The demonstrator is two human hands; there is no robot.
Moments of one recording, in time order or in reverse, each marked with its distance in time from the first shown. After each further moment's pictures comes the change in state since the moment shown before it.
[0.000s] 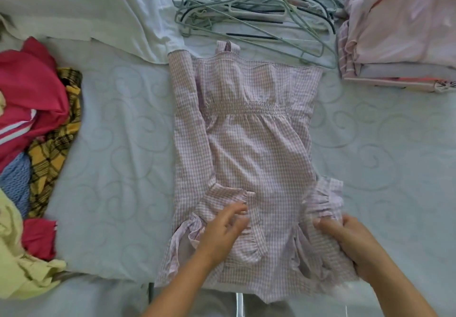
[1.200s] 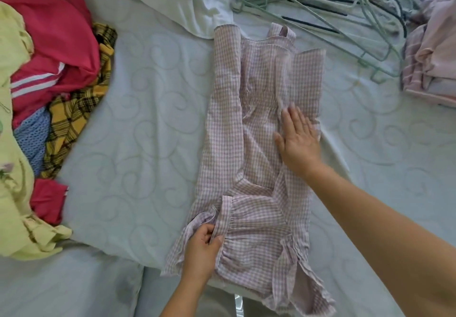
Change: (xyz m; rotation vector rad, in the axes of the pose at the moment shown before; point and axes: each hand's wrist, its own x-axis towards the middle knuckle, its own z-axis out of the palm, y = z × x) left_hand -0.037 -0.062 -0.017 -0.360 0.422 -0.361; right_hand 0.157 -0.103 0.124 -1.162 0.262 -0.912
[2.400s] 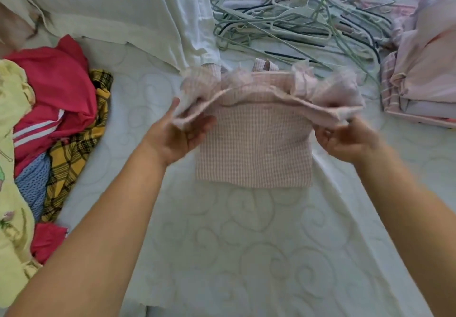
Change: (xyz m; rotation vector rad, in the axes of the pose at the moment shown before) left_hand 0.114 0.271 -0.048 -0.387 -0.229 -0.008; right_hand 0.030 0.051 -0.112 1.912 -0.132 0.786
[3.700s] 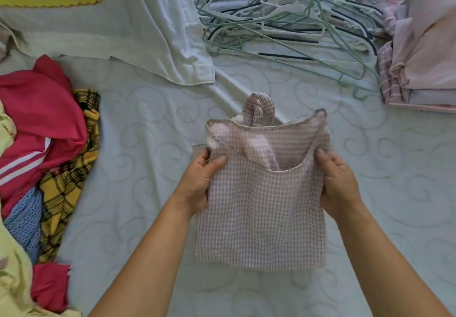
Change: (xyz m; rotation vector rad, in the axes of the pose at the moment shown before) left_hand 0.007 -0.066 0.000 0.023 -0.185 0.053; right_hand -0.026 0.098 0.020 -0.168 0.164 -0.433
